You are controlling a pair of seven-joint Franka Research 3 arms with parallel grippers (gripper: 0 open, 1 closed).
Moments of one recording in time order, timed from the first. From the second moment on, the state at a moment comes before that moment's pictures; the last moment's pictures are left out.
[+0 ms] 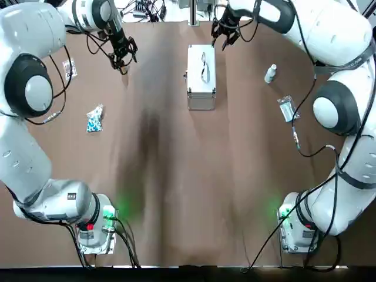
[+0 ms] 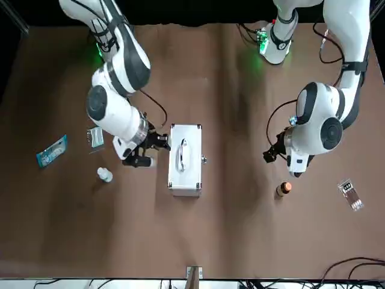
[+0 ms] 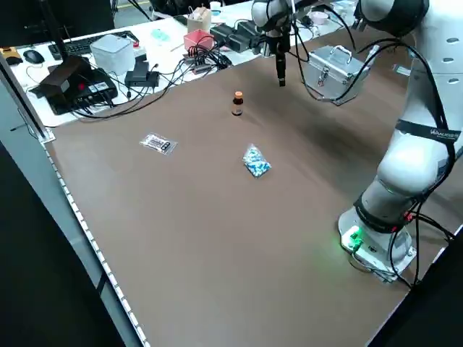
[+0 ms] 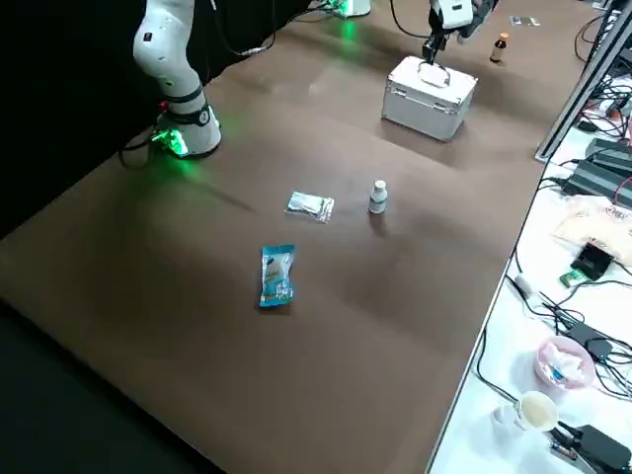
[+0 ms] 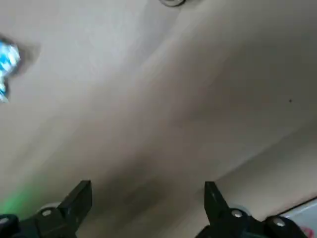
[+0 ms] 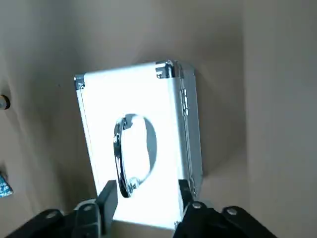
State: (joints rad) left arm 0.01 0.35 -0.26 -1.80 -0.12 1.94 -0.98; right arm 0.57 0.44 -0.08 -1.50 0.41 2.03 0.44
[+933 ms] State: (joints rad) left arm -0.26 0.60 -0.29 -1.69 -0.20 2.19 -1.93; right arm 0.65 0.54 -0.08 -1.49 0.41 2.14 0.44
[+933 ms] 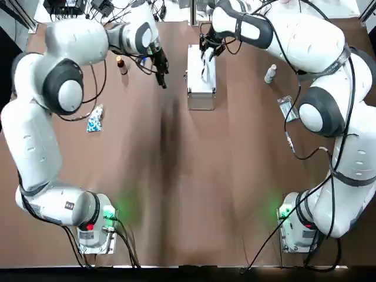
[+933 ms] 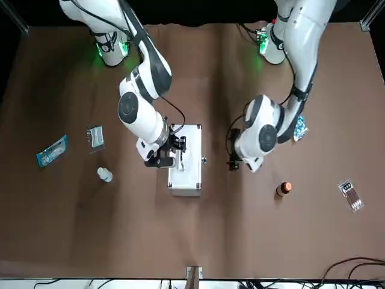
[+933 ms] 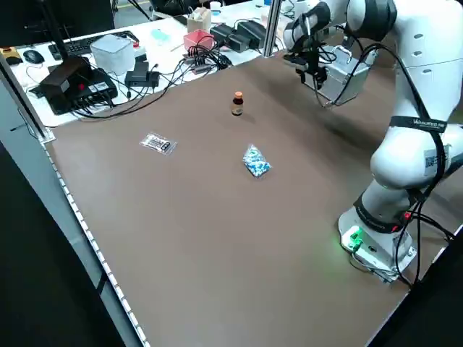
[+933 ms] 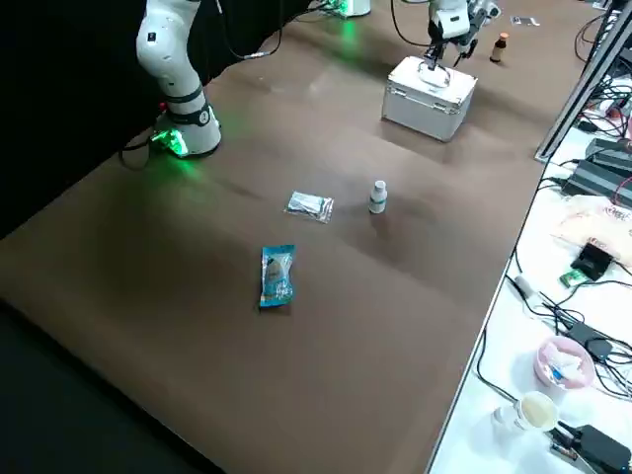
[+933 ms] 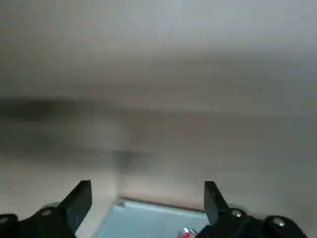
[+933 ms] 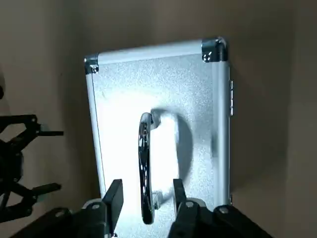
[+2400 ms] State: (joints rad) left arm -0.40 0.74 -0.27 -1.50 -0.22 2.31 -2.16; right arm 0.68 0.56 -0.08 -1.48 0.41 2.15 0.44
